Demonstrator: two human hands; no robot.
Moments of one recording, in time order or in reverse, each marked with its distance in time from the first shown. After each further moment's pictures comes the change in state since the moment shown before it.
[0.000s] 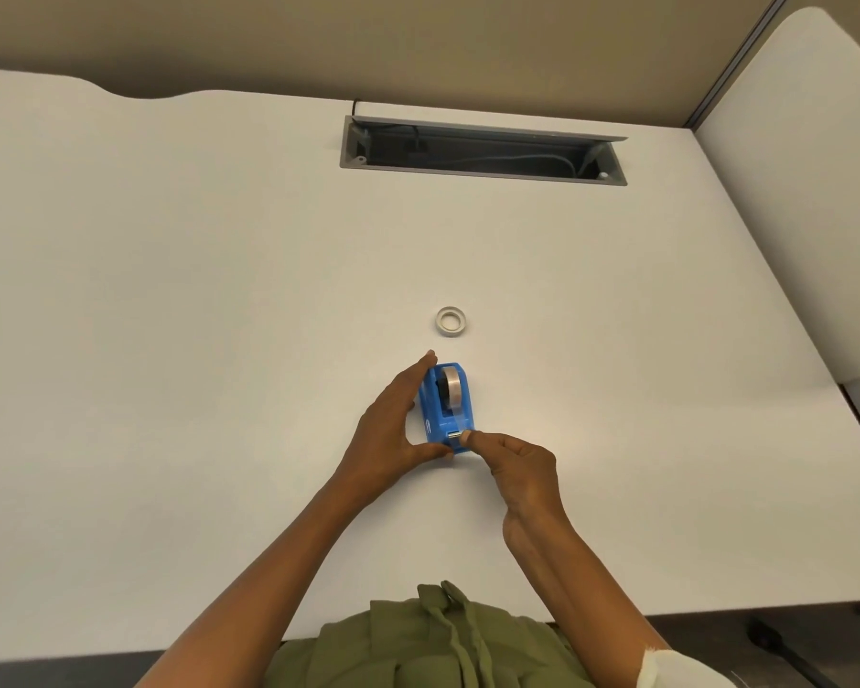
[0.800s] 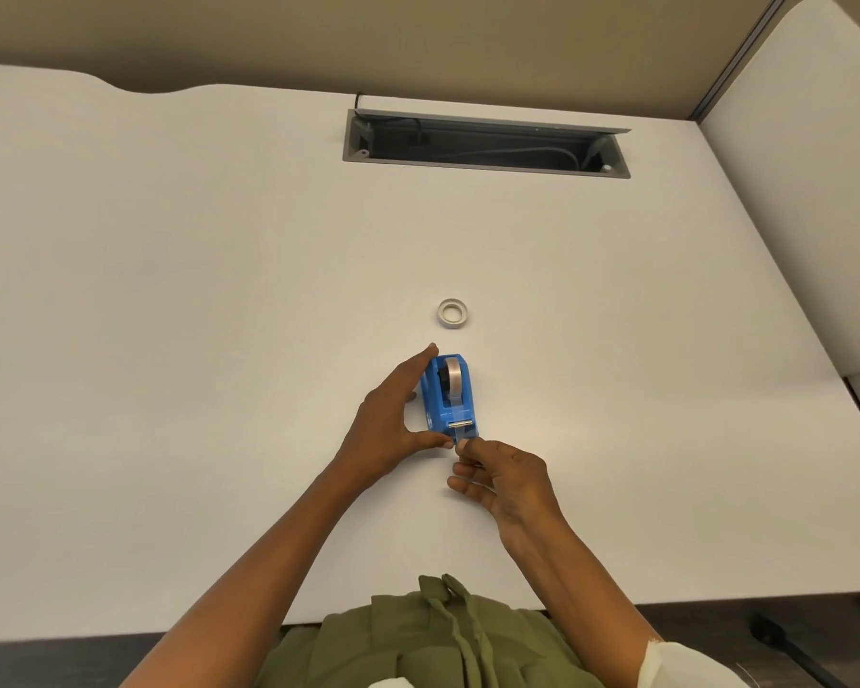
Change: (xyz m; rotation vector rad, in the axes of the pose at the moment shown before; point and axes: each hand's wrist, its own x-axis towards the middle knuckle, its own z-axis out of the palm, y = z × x) left_hand 0.000 0.001 -0.004 0.013 -0.014 -0.006; right_hand -0.002 0.015 -0.005 0.106 -0.115 0.182
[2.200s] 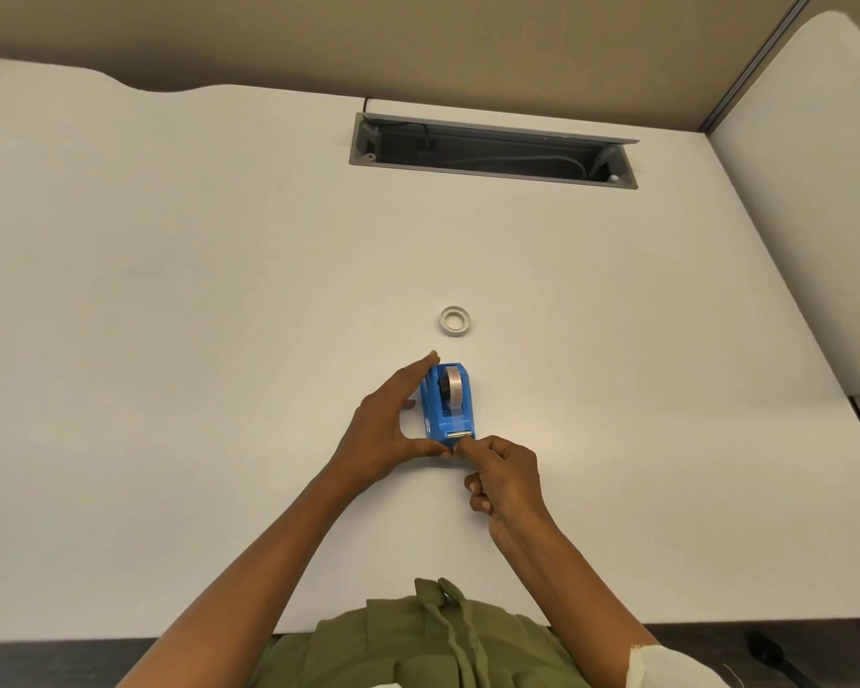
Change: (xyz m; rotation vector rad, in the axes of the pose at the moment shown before) left_hand 0.003 0.000 -0.002 -0.056 -0.006 -0.036; right_hand 0.017 -0.002 0.009 -0.217 0.057 -0.086
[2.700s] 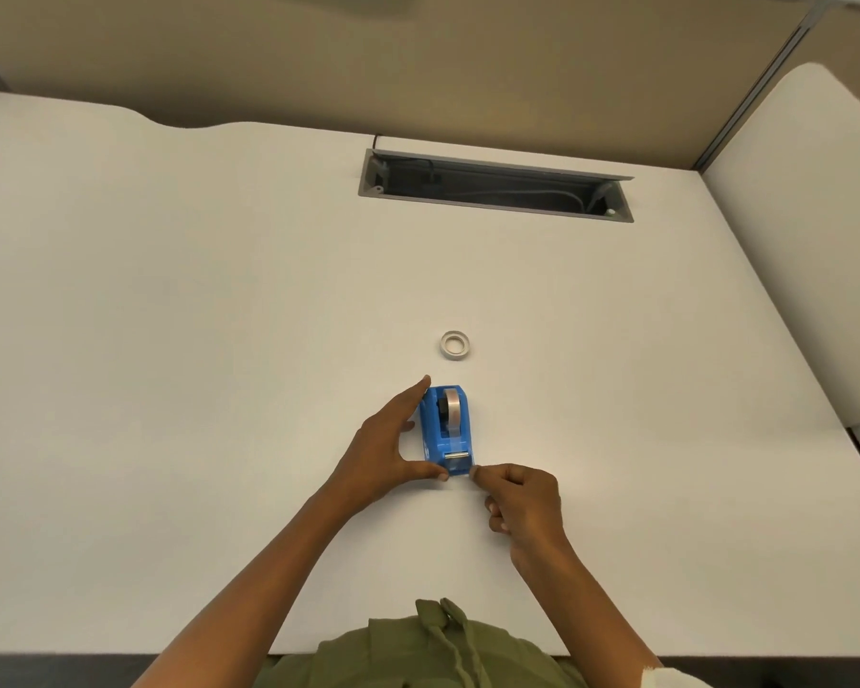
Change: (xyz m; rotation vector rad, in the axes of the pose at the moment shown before) left_hand -0.004 0.001 -0.002 0.014 -0.038 -0.096; right_hand 0.002 0.002 -0.024 -0.071 0.022 -0.076
